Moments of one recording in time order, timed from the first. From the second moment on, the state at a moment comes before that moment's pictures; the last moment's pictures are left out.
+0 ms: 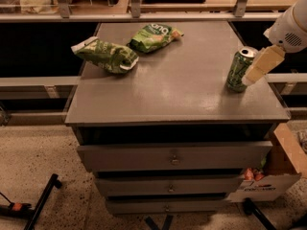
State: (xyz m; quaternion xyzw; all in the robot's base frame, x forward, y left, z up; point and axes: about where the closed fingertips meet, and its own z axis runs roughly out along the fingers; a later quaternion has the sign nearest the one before) arm 0.609 -0.284 0.915 -0.48 0.84 0.00 0.26
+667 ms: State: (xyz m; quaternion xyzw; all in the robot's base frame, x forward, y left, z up) arm 0.612 -0.280 0.903 -0.47 0.84 0.02 0.27
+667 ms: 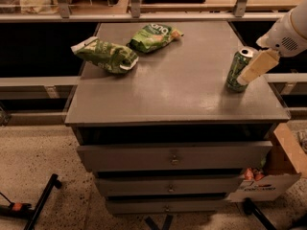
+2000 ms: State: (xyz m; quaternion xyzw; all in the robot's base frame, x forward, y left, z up) arm 0.629 -0.263 0.896 -0.46 0.84 0.06 0.28
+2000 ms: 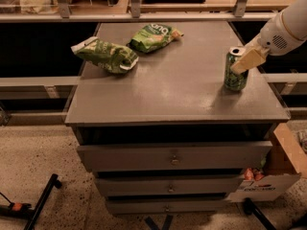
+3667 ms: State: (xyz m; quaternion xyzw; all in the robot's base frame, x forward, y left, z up) arm 0.702 -0.191 0.958 -0.51 0.78 0.09 0.34
